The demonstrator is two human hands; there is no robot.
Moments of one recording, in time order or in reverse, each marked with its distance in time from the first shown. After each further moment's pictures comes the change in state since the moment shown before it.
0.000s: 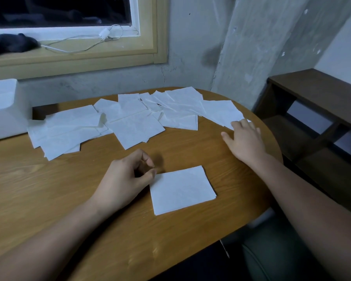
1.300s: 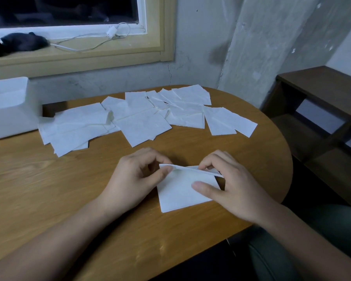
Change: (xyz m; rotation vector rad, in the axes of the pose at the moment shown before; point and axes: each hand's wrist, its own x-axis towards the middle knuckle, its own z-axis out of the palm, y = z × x) left_hand -0.007 0.016 -0.004 -0.083 0.054 0.223; right_hand -0.145 -0.069 -0.052 0.649 -0.139 -0.490
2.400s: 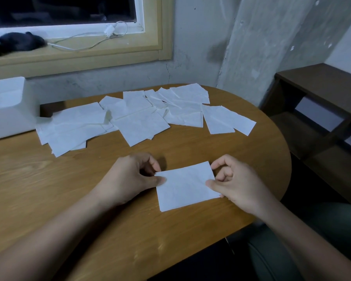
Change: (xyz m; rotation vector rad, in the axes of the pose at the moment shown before) left_hand 0.011 -0.016 -0.008 0.140 -0.255 -0.400; right_hand -0.004 0.012 -0.001 0.222 0.023 0.472
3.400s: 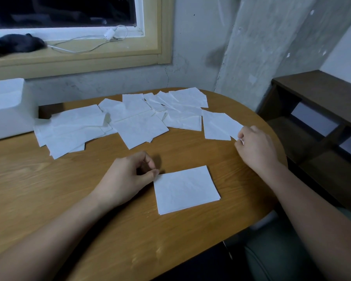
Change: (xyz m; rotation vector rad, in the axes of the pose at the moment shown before) left_hand 0.003 -0.010 0.003 -0.016 0.105 0.100; right_hand 0.111 0.052 -0.056 -0.754 0.410 -0.058
